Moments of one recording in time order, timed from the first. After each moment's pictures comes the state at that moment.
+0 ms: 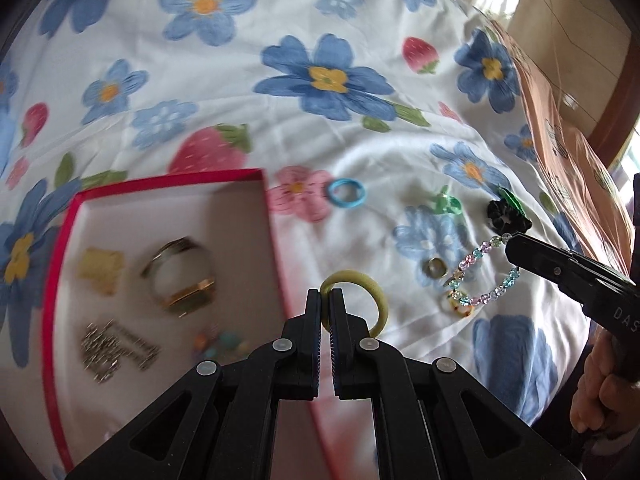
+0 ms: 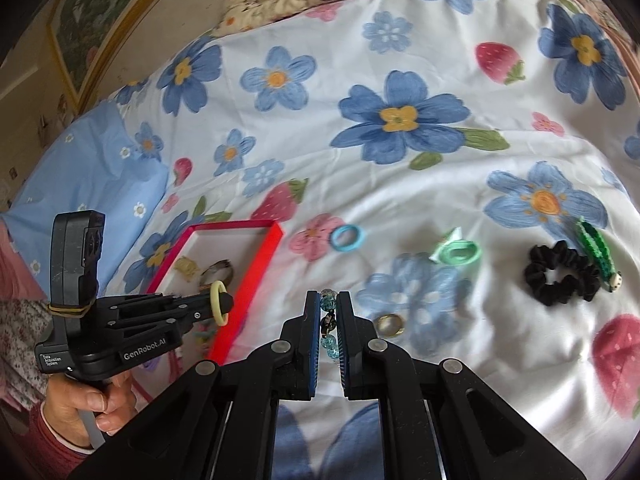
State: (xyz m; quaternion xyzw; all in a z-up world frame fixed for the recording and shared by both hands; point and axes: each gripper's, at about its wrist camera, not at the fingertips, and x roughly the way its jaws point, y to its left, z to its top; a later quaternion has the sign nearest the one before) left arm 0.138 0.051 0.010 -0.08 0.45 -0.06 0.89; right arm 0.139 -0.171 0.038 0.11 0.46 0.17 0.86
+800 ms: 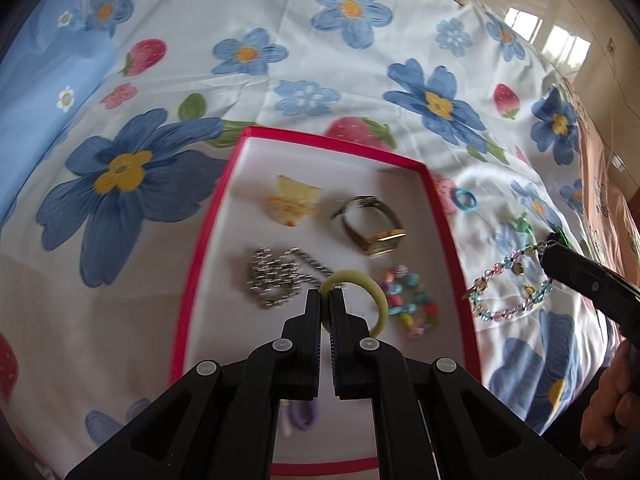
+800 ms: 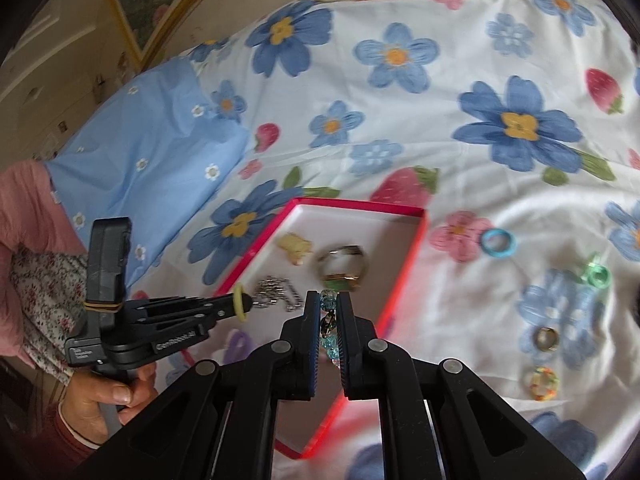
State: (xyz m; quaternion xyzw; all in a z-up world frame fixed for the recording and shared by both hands) left arm 0.055 0.158 0.014 -0.15 0.44 0.05 0.88; right arm 0.129 -0.041 0.049 0.08 0.46 0.29 0.84
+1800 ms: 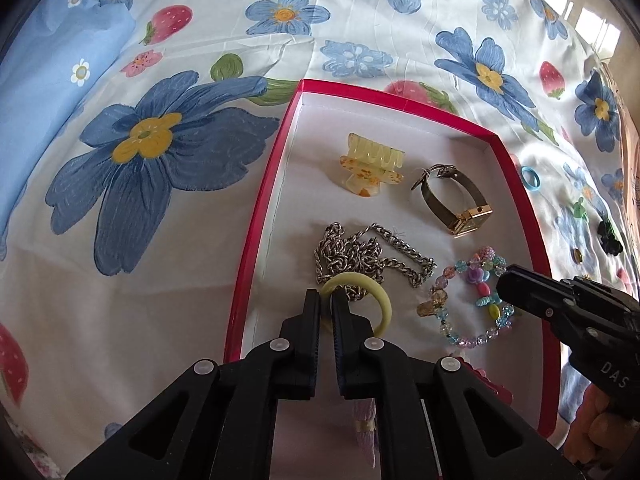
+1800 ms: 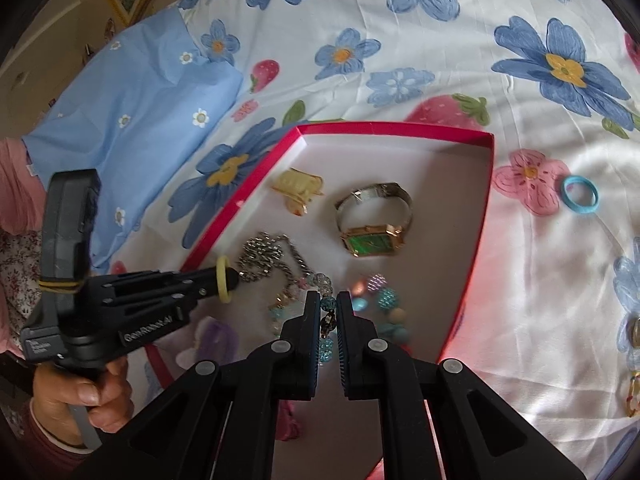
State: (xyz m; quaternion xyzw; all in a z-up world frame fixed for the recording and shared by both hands) left arm 0.087 0.179 -0.029 -0.13 0.49 0.10 0.86; right arm 0.150 0.015 -0.036 0.06 0.53 0.29 0.79
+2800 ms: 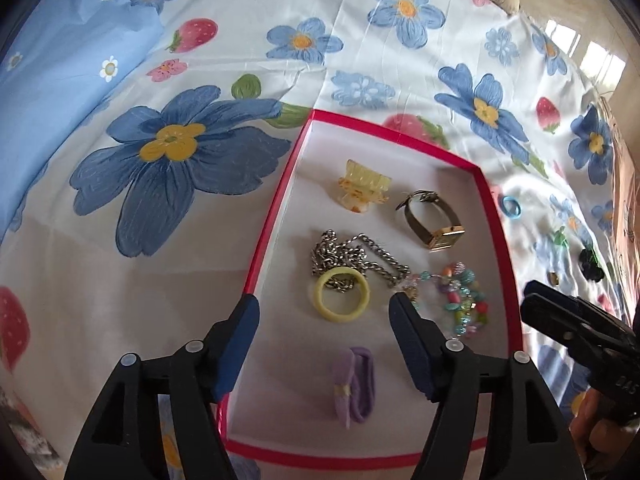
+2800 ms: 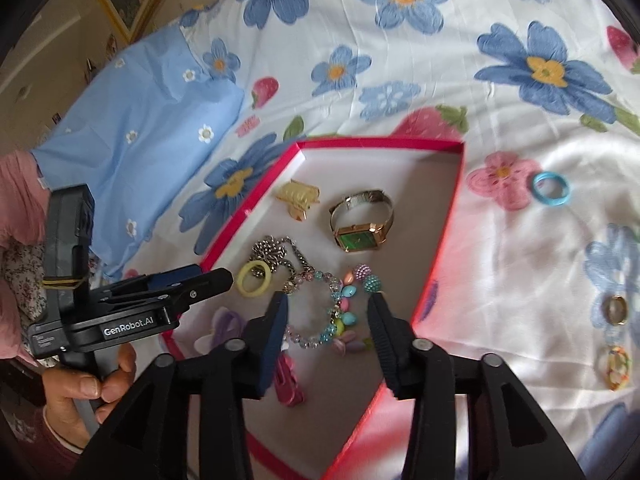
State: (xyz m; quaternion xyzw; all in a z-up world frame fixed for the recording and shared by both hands) left arm 0.047 0.174 0.000 -0.16 0.45 0.11 0.87; right arm 0.133 -0.016 -0.008 0.09 0.51 0.29 0.80
